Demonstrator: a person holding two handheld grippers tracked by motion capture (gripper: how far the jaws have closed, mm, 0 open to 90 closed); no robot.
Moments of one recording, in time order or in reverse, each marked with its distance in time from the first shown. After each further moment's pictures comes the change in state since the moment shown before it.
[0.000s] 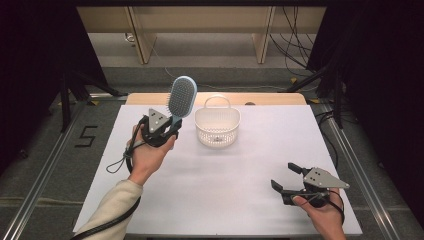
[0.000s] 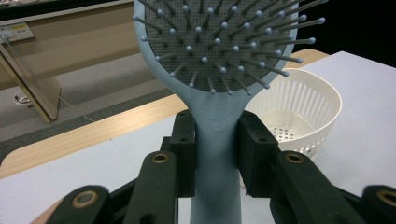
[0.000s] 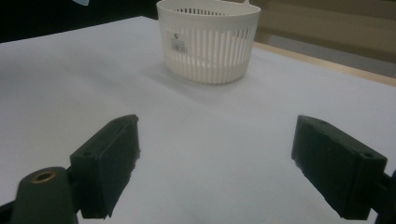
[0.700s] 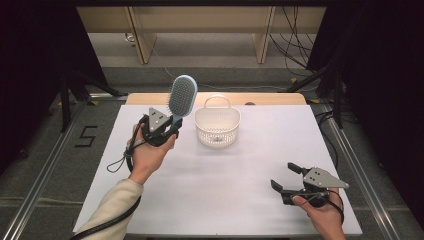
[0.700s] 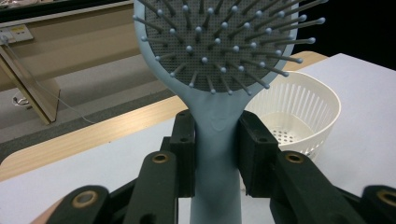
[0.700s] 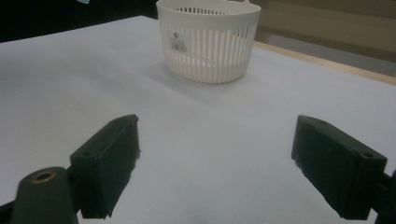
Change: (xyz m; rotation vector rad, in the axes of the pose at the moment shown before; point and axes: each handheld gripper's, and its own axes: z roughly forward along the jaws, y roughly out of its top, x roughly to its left) left arm 0.000 0.002 0.001 -0.005 -0.004 0.000; right arm 0.000 0.000 0.001 0.004 0.003 0.000
